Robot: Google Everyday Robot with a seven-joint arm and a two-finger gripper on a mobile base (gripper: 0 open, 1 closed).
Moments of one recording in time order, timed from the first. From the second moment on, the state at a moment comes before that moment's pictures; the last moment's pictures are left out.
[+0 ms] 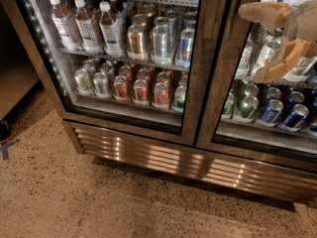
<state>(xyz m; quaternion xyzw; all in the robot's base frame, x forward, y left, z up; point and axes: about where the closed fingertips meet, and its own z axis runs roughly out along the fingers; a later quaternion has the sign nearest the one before) 0.508 -0.167 1.022 -0.57 0.55 0.34 0.51</state>
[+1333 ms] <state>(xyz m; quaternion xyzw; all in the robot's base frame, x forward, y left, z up) 0.517 -0.161 0.996 -0.56 0.55 0.37 0.50</state>
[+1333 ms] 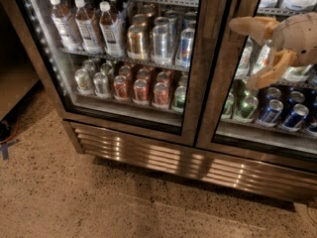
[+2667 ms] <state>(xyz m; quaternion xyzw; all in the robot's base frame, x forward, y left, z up) 0.511 -0.157 1.030 -0.54 0.47 0.44 0.54</state>
